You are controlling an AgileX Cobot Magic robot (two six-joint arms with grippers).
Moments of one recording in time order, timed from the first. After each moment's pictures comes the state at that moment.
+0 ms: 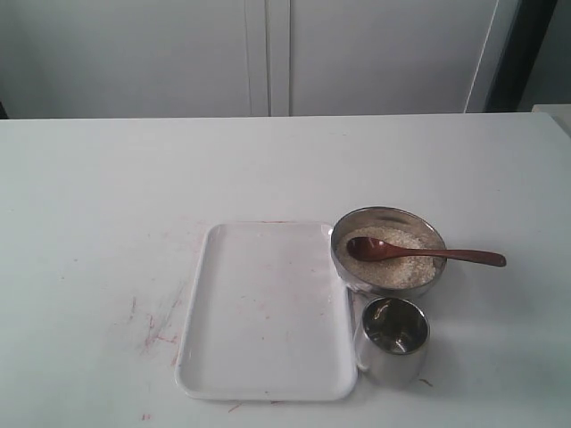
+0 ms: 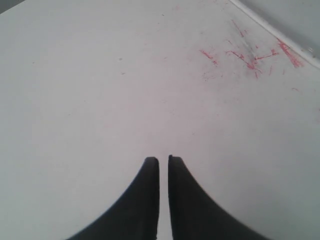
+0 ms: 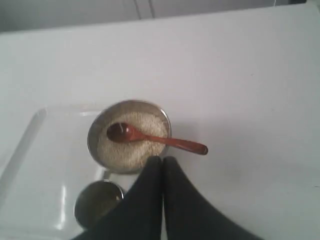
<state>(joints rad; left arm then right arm) -0.10 0.00 -0.02 0.00 0.38 0.24 0.06 0.66 -0.80 0.02 0.82 0.14</state>
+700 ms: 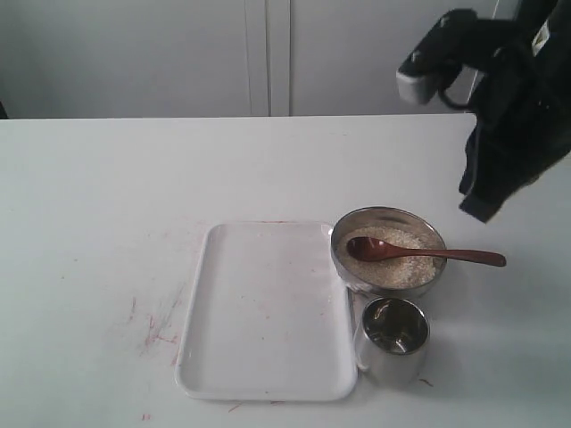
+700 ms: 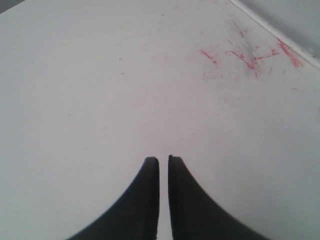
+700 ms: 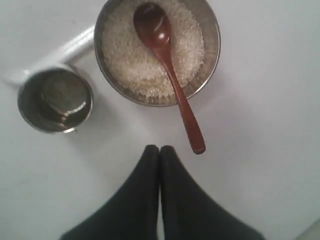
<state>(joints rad) -0.10 0.00 -0.02 0.00 0.38 0.24 0.21 1.42 -1.30 -0.03 1.20 -0.62</state>
